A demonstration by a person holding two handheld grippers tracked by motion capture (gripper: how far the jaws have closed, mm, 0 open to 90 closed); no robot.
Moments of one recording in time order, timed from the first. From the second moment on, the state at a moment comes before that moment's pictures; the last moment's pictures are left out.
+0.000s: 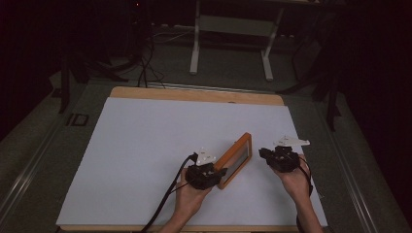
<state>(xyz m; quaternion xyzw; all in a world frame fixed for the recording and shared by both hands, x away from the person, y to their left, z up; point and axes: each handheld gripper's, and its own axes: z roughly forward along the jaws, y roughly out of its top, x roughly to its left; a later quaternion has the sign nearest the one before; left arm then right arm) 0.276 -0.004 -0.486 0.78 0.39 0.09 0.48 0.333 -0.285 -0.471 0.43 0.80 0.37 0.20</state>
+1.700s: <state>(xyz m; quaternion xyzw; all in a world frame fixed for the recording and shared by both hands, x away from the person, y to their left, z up) 0.263 -0.023 -0.518 0.79 0.34 0.15 0.49 0.323 -0.296 -0.486 0.41 0.81 0.38 0.18</state>
